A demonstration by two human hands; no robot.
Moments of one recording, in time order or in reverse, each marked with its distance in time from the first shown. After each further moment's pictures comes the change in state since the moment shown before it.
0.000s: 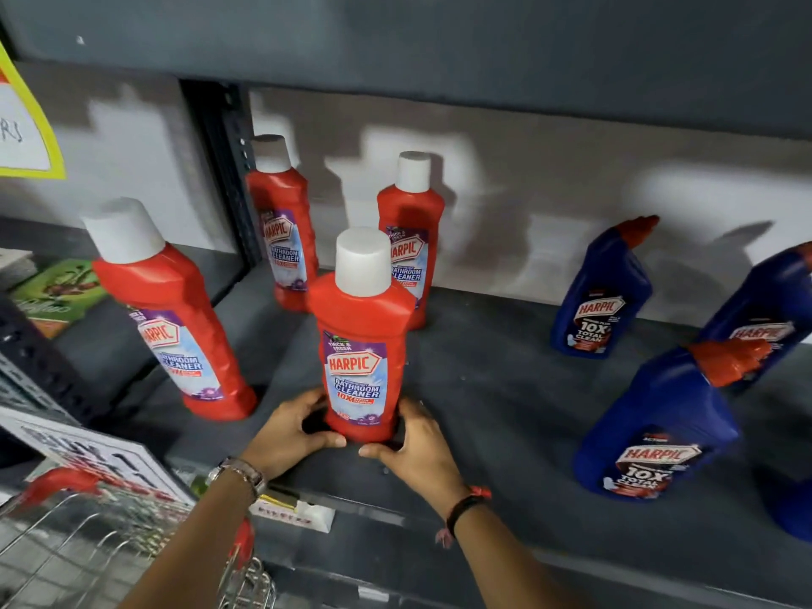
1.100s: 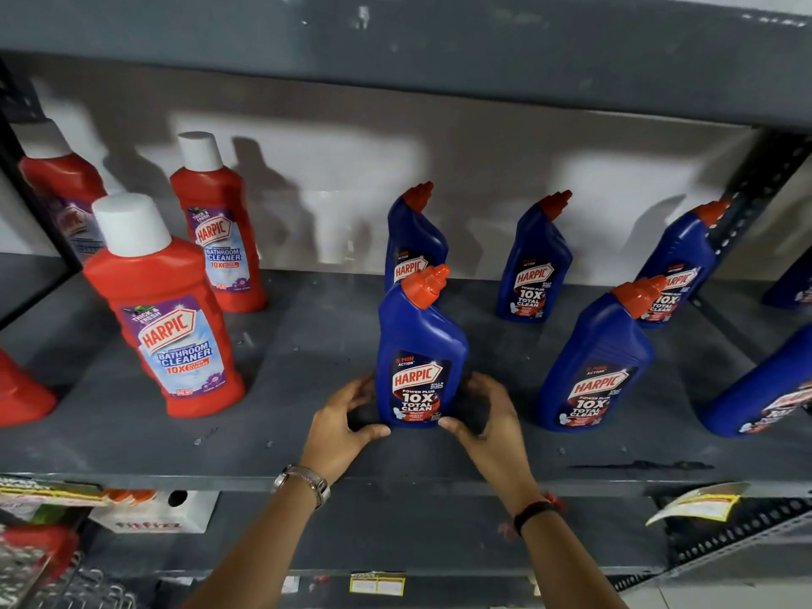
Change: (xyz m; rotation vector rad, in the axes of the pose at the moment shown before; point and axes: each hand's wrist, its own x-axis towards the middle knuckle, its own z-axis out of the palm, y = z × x) left_hand 0.001 0.104 0.242 -0.050 0.079 0.123; right_hand -0.140 0.126 -0.212 0.094 0.452 0.187
